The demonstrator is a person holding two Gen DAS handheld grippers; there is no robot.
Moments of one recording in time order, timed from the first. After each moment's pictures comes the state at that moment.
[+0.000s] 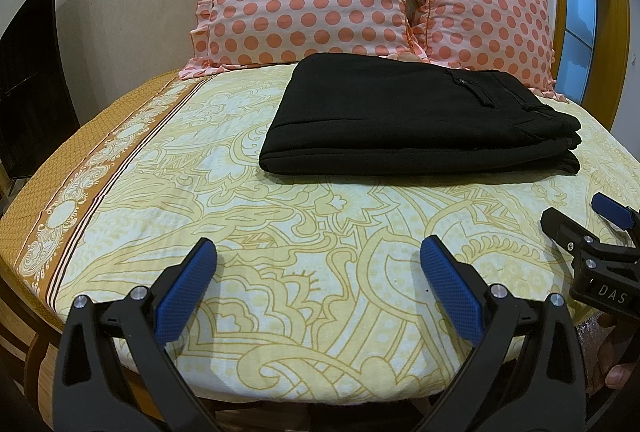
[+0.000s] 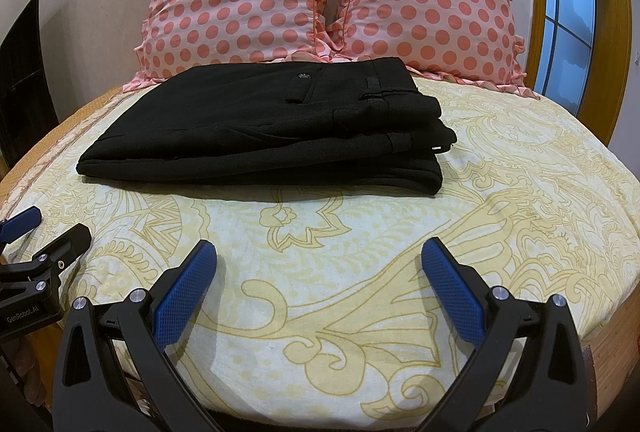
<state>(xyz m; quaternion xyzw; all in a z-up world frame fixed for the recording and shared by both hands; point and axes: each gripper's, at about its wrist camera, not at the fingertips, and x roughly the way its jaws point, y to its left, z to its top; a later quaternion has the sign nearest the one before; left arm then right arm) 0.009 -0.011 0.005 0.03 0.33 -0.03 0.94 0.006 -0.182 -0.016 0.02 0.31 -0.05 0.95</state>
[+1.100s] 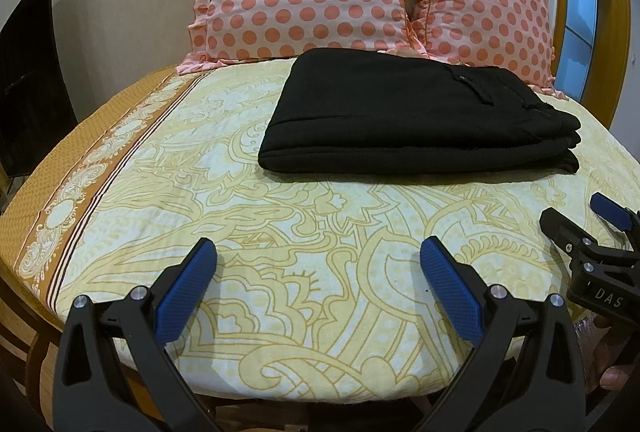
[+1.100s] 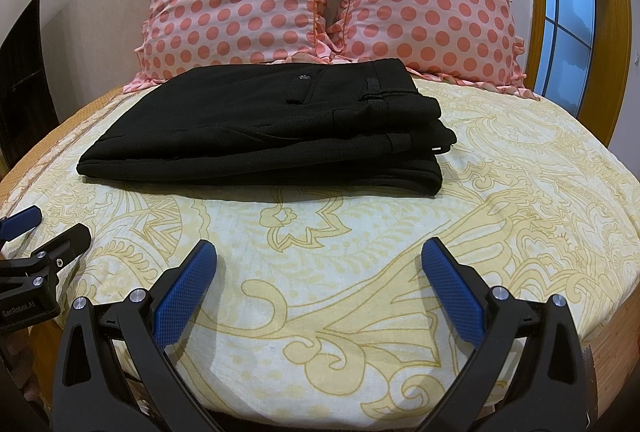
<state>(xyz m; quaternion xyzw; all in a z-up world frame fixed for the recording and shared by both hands) 0.014 -0.014 0.008 0.03 0.34 -0.04 0.94 0.006 -0.181 -0.017 0.02 0.31 -0.05 0.95</state>
